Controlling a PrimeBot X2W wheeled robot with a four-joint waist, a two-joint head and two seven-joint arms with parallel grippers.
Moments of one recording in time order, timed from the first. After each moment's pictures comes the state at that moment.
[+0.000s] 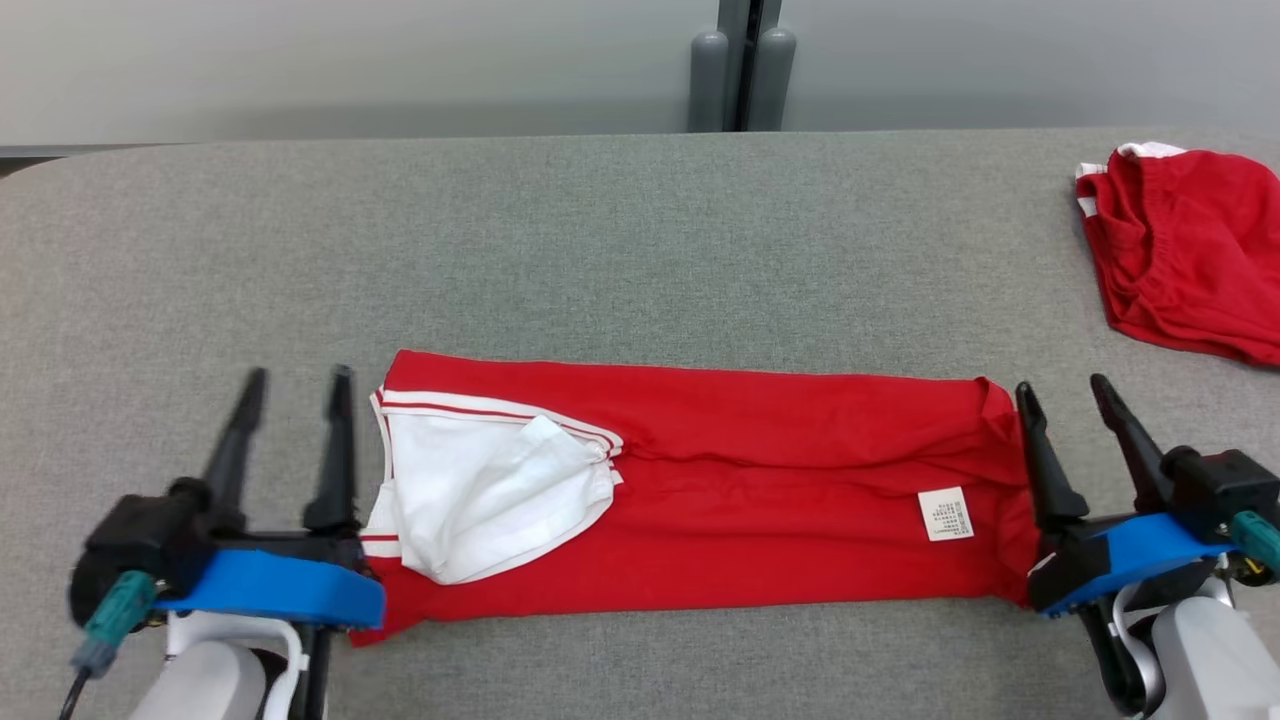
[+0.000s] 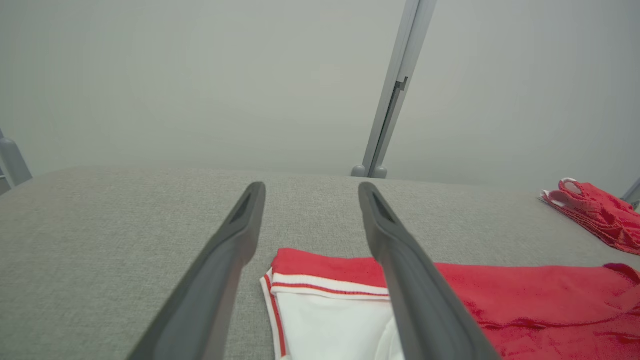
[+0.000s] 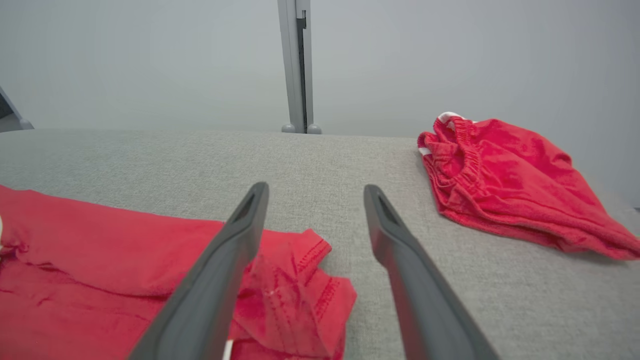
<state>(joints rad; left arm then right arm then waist) -0.21 0.45 -0.47 0.09 -0.67 0.16 -0.26 -0.26 -0.20 0.03 0.41 0.21 0.13 -0.26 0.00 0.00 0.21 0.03</state>
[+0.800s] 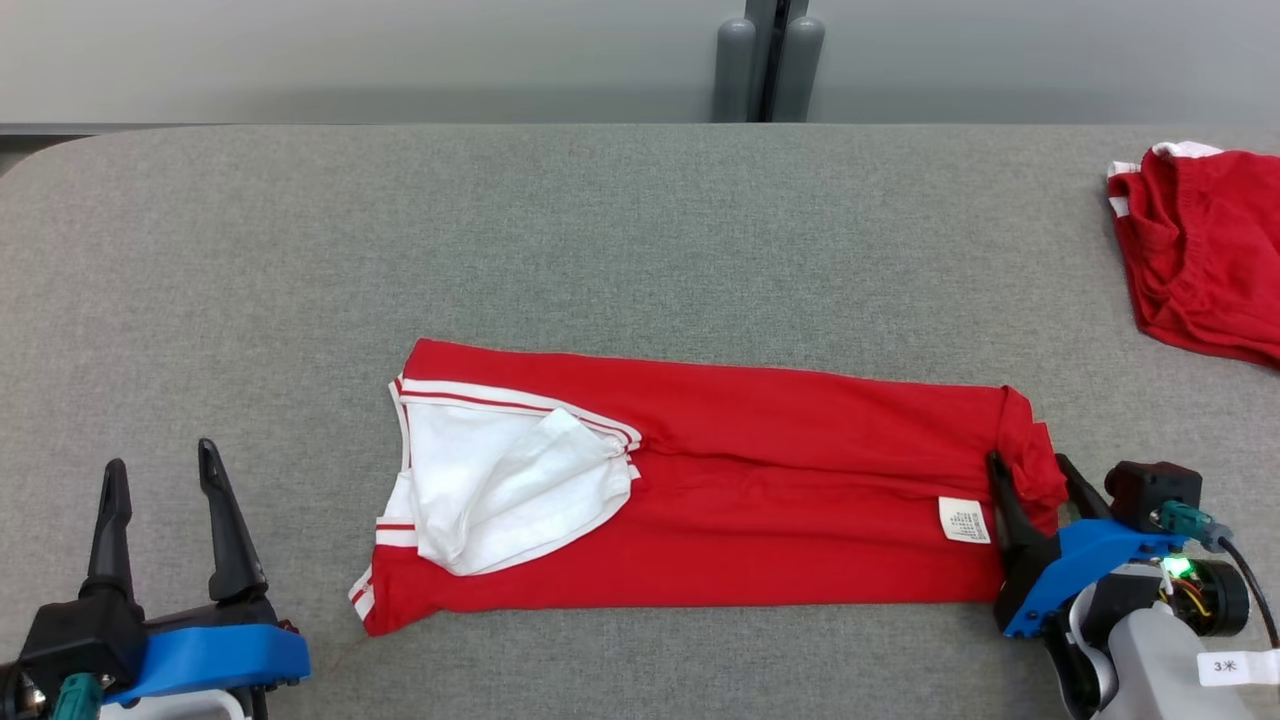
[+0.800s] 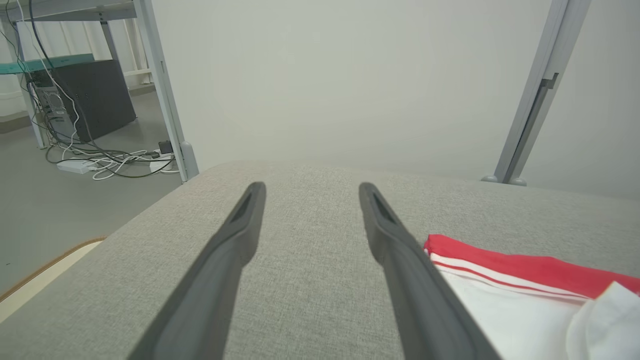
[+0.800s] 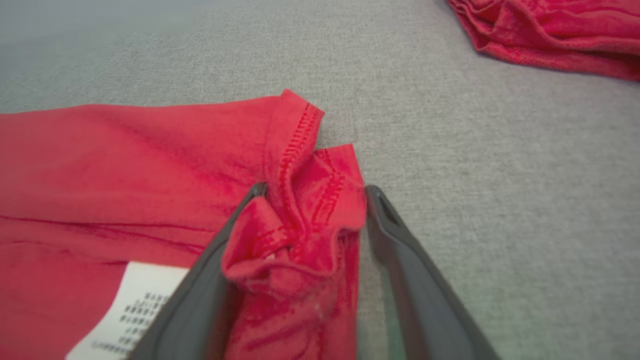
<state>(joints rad) -0.02 0.11 0.11 0.11 -0.17 0.03 -0.26 -0.38 -0.13 -0.06 0.76 0.19 0.13 -0.14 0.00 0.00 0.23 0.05</state>
